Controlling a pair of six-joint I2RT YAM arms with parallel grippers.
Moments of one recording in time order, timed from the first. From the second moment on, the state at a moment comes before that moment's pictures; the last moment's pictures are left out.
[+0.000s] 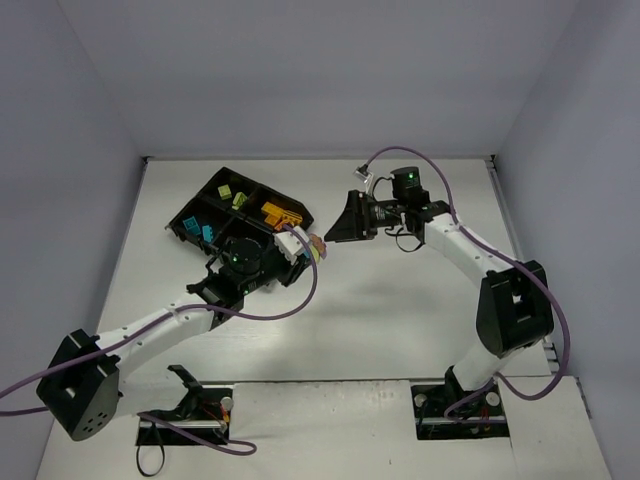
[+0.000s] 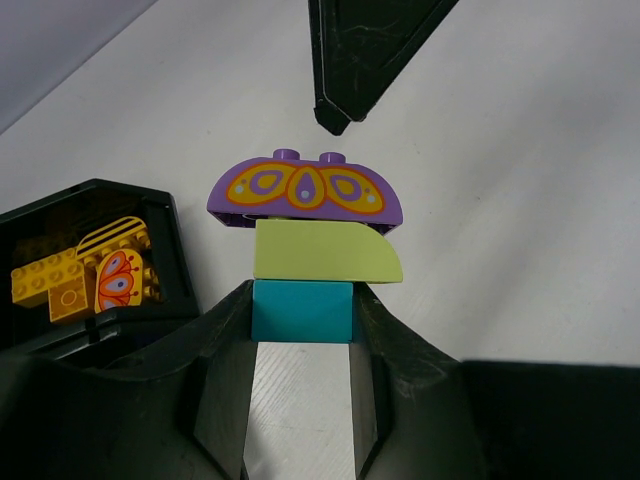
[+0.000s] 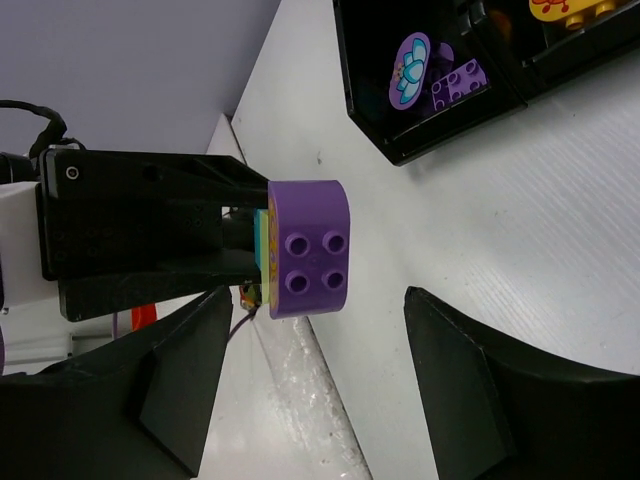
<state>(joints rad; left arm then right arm) -0.70 1.17 0.68 0.24 0.17 0.18 0.35 1.63 1.19 -0.21 -1.00 0.44</state>
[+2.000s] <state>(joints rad) -0.69 0.75 0.64 -0.11 -0.08 0.01 0.57 2.00 1.59 -0.21 -0.74 0.27</state>
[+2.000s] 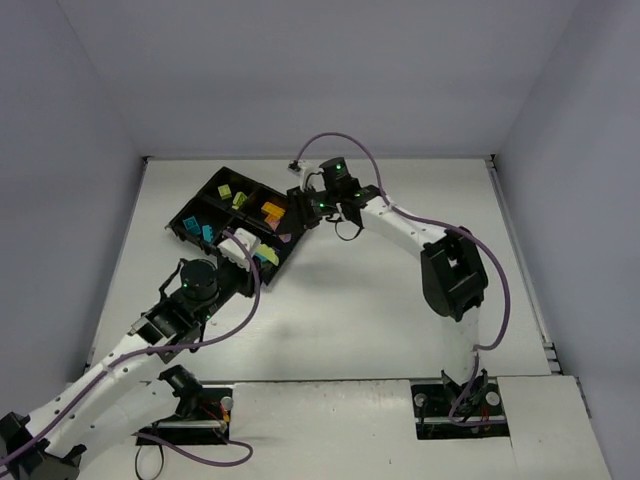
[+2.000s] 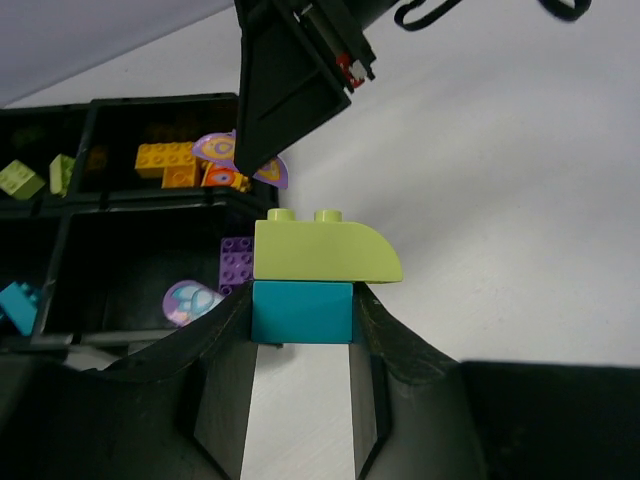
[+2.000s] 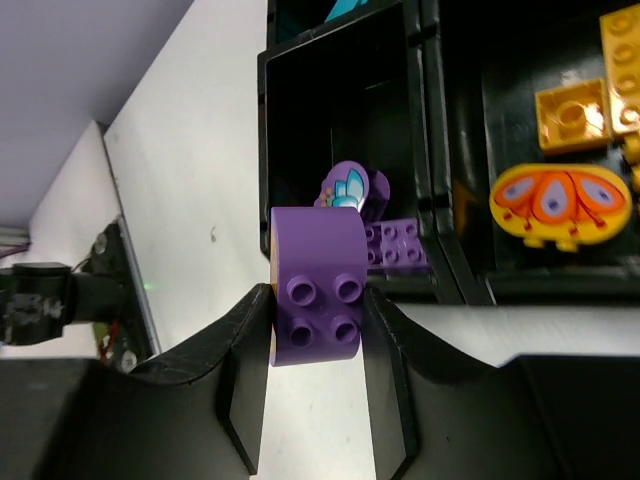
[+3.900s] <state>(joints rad) -0.60 1.03 0.77 0.07 0.17 0.30 0.46 1.86 1.52 -0.19 -1.15 0.39</state>
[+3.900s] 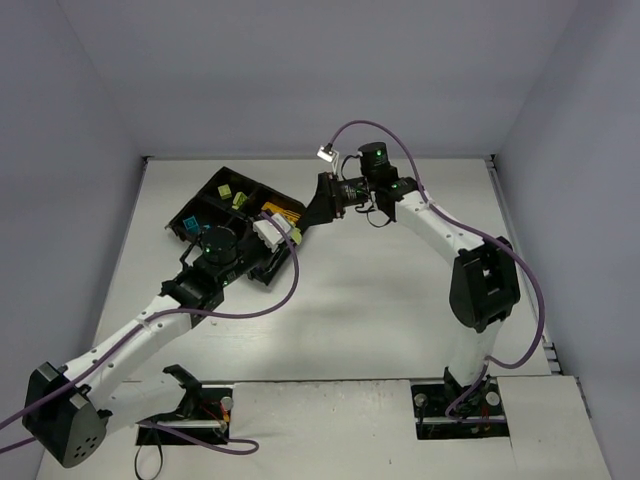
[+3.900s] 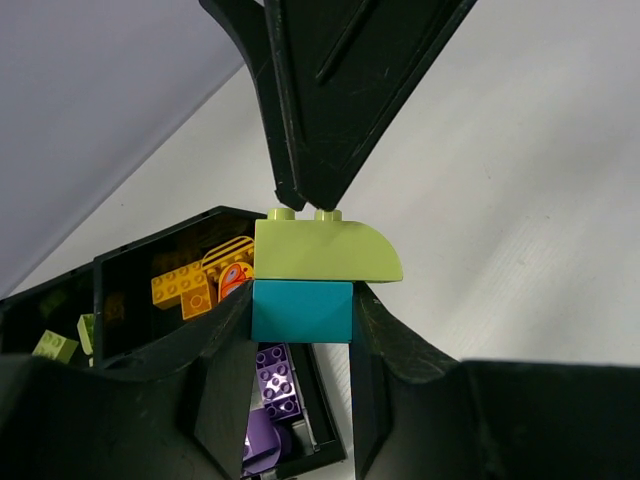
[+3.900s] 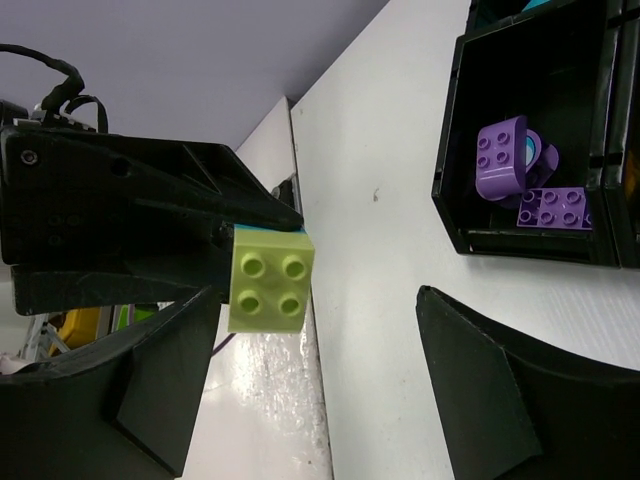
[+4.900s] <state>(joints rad) -0.60 1.06 0.78 0.08 0.20 0.32 0.45 1.83 1.48 -0.15 -1.19 0.45</state>
